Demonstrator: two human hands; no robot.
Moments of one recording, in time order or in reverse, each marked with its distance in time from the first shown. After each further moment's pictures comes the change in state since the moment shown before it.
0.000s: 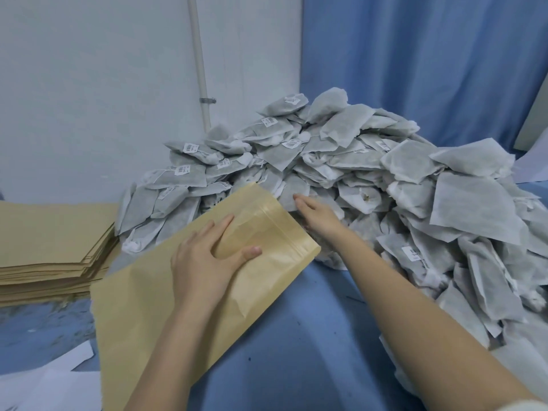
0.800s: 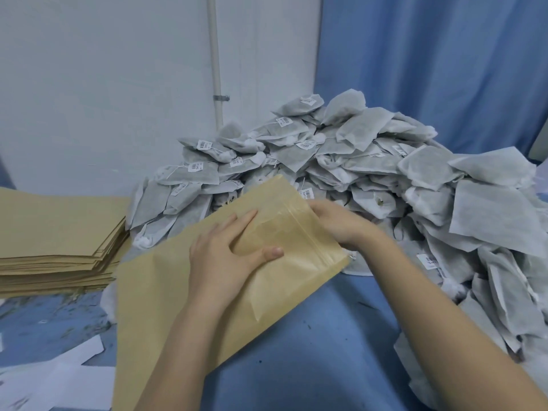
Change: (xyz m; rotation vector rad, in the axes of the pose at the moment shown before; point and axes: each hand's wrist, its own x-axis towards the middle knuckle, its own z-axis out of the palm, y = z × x) left_hand 0.002 0.011 -0.008 -0.055 -0.061 0.037; right_hand -0.045 -0.058 -0.010 -0.199 -0.442 -0.262
